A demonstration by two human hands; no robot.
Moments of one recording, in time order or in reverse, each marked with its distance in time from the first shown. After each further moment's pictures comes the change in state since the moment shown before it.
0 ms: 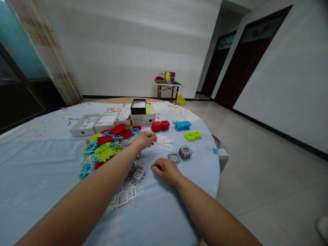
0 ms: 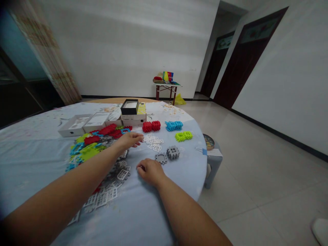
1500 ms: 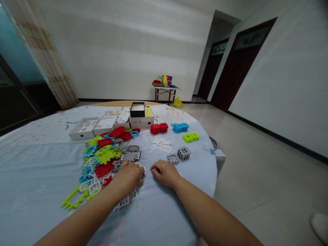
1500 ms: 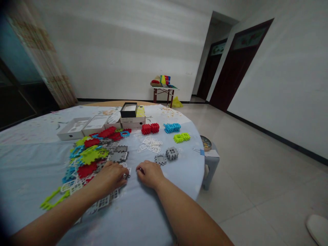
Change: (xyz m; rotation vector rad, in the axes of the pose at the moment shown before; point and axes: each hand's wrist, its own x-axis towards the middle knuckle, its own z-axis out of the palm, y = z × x) left_hand -0.114 -0.043 -0.006 0.903 -0.144 0.353; right_hand -0.005 -0.007 0.003 -0.105 0.036 -0.025
